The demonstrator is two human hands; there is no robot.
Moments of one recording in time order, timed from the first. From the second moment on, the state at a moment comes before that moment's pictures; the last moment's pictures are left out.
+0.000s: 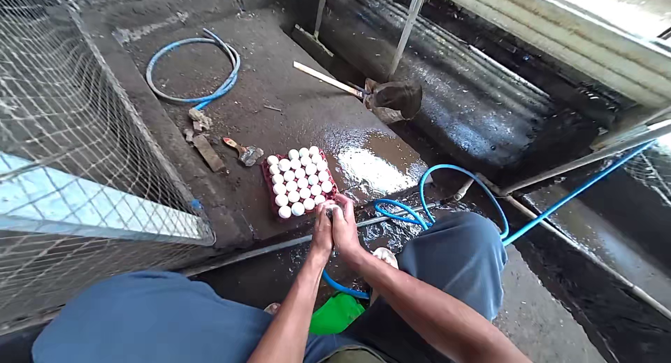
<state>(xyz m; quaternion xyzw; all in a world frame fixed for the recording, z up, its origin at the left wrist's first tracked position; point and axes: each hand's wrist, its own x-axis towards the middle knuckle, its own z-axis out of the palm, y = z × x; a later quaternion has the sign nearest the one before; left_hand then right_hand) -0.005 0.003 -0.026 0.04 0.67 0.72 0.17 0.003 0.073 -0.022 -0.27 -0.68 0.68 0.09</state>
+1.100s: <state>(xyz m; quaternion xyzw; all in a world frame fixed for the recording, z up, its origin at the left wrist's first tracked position) -0.016 0.003 -0.025 -0.03 0.72 0.68 0.15 -0.013 0.071 -0.014 -0.30 -0.66 0.69 0.04</state>
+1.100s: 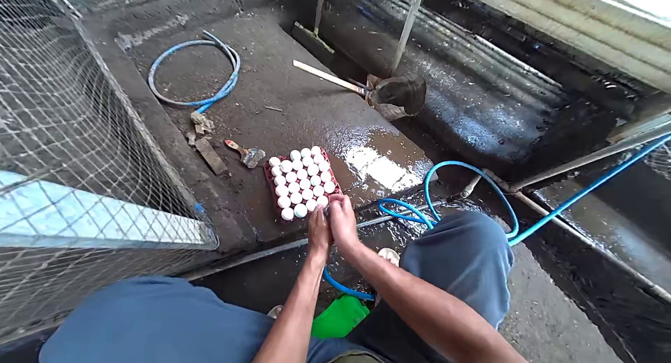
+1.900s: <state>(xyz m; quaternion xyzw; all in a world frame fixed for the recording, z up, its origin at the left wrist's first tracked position) -0.020 -0.001 -0.040 0.04 0.69 0.70 0.17 -0.021 0.077 -0.021 -0.34 -0.64 0.69 0.06</state>
